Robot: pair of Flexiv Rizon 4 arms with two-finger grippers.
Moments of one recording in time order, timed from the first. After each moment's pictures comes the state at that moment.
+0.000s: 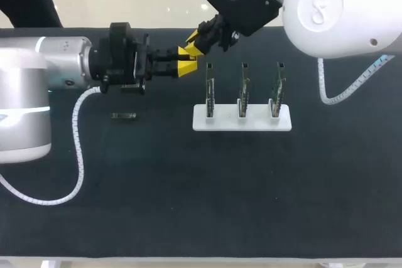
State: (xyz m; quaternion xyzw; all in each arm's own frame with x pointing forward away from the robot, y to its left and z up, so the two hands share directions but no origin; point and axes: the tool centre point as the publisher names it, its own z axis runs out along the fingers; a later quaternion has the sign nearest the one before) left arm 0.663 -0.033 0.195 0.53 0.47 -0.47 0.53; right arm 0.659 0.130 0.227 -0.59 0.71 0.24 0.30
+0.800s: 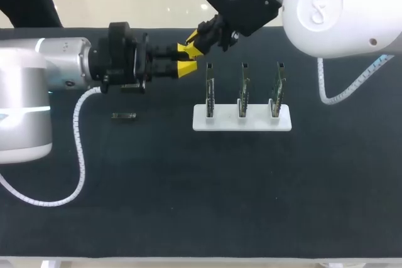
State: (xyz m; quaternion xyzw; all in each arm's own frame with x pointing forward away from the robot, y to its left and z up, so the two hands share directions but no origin) left arm 0.666 -0.032 0.198 0.52 0.47 -0.46 0.54; right arm 0.658 0.131 0.227 -0.59 0.71 0.24 0.30
